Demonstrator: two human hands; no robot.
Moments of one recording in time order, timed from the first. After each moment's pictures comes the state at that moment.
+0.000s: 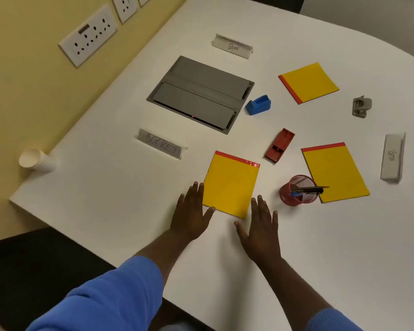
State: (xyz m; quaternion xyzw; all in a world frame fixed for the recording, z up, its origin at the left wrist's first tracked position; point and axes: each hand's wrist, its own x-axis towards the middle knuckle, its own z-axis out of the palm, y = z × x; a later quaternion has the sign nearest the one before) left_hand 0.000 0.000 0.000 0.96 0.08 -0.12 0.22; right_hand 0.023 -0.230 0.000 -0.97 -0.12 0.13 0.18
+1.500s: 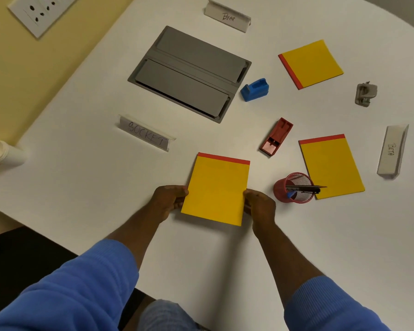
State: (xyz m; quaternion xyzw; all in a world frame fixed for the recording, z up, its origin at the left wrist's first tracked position) left_hand 0.057 0.049 -0.011 0.53 0.44 -0.21 0.69; right_hand 0.111 -0.217 -0.002 -0.67 0.35 0.22 0.62
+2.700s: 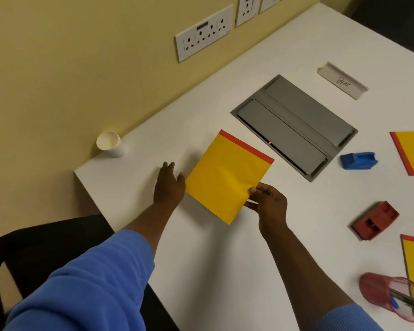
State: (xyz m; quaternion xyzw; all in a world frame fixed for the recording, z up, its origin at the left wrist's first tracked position) left_hand 0.036 0.284 -0.019 0.80 0.48 0.03 0.37; right_hand 0.155 0.045 0.044 -0.67 0.13 0.29 0.67
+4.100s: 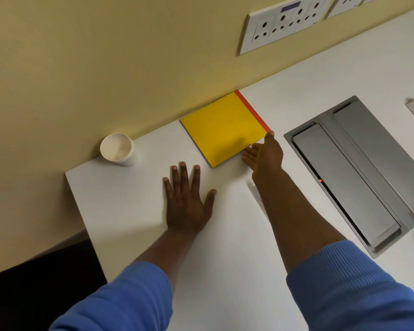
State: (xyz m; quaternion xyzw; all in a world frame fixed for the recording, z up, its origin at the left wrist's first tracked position) left_hand 0.069 0.344 -0.099 0.88 0.45 0.02 0.12; right_hand 0.288 0.331 -0.012 -0.68 0.20 0.36 0.61
